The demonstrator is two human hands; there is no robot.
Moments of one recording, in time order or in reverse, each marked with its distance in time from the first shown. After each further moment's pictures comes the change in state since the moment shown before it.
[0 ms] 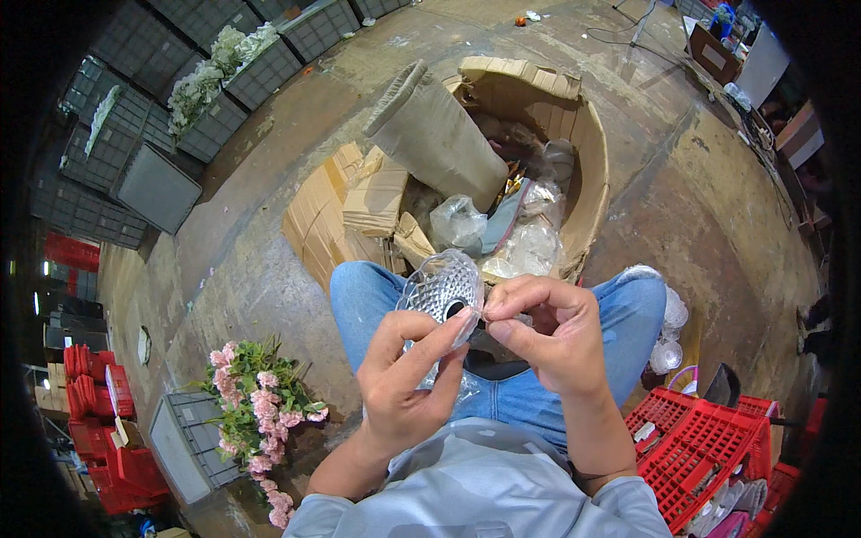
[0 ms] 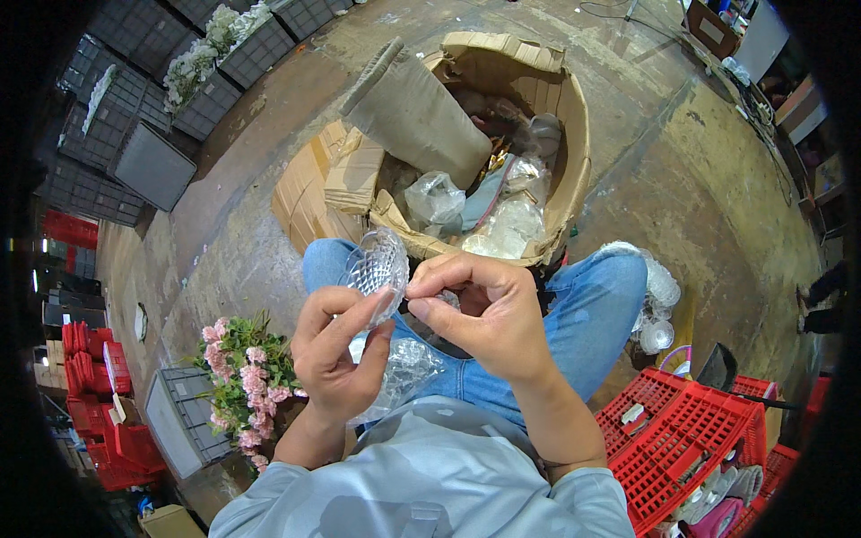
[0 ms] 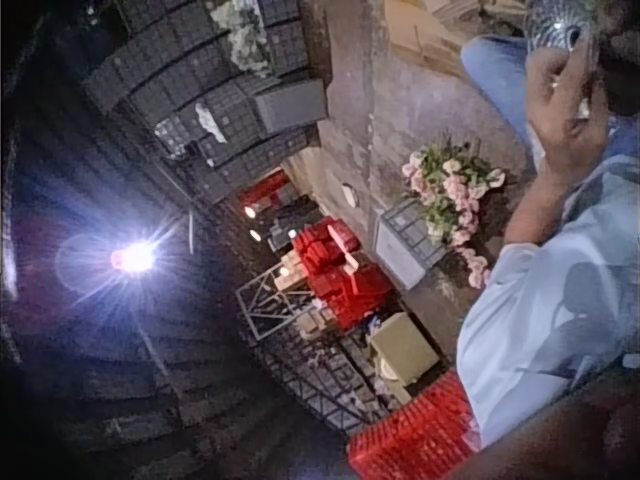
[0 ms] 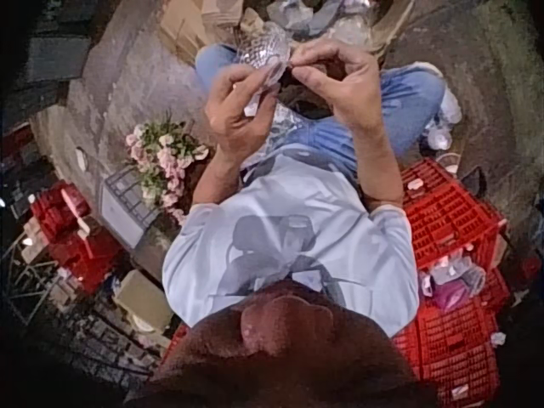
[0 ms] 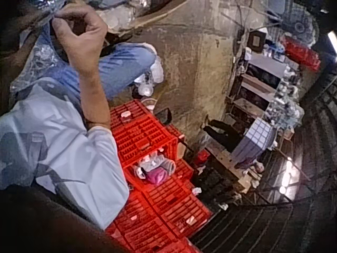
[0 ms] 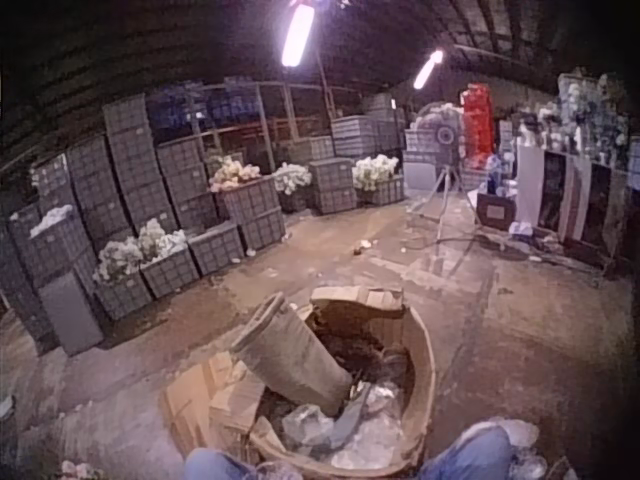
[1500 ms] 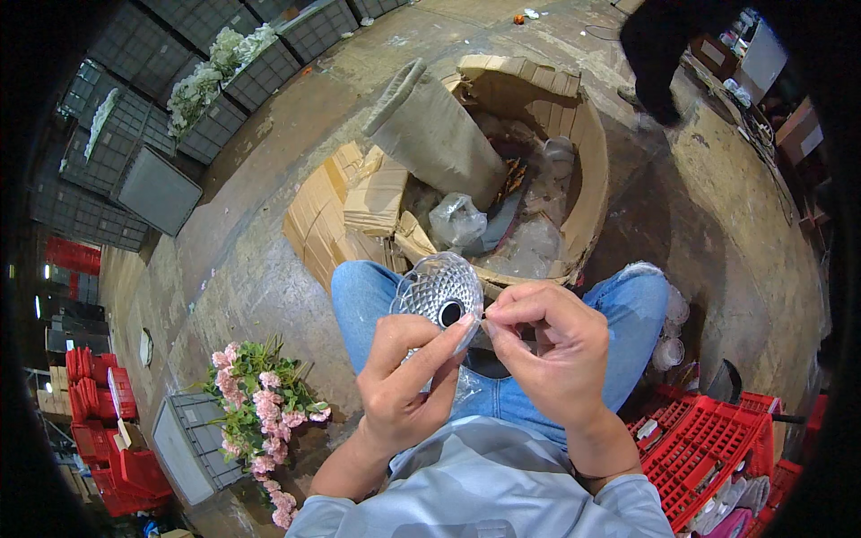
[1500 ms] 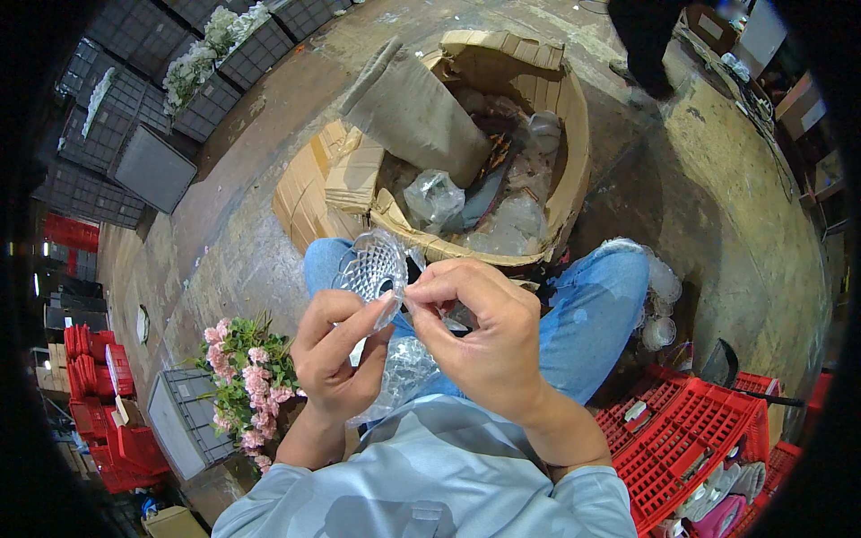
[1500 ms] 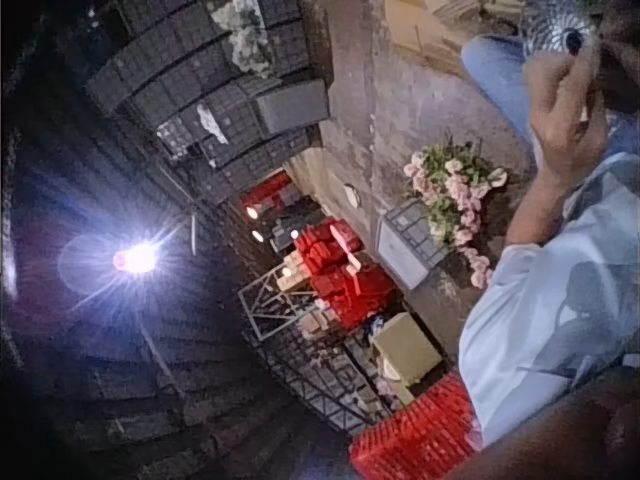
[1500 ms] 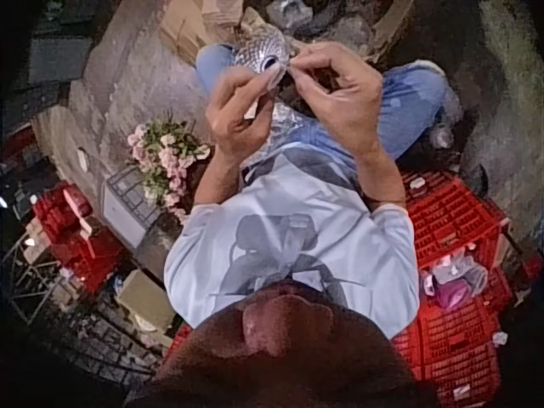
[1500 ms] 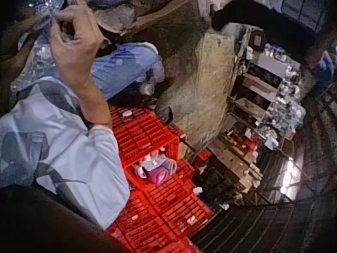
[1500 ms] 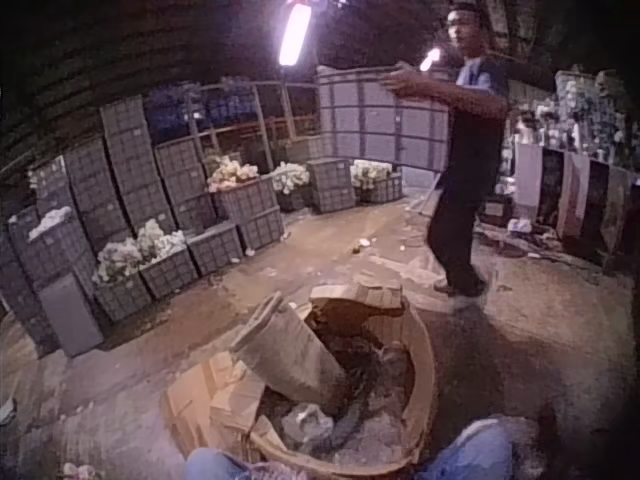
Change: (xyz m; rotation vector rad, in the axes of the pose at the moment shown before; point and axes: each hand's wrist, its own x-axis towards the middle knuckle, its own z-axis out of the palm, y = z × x) left_hand 0.002 -0.006 -0.004 0.020 -0.024 0.100; right_hand -0.006 -0.016 0.027 -0.590 0.169 -0.163
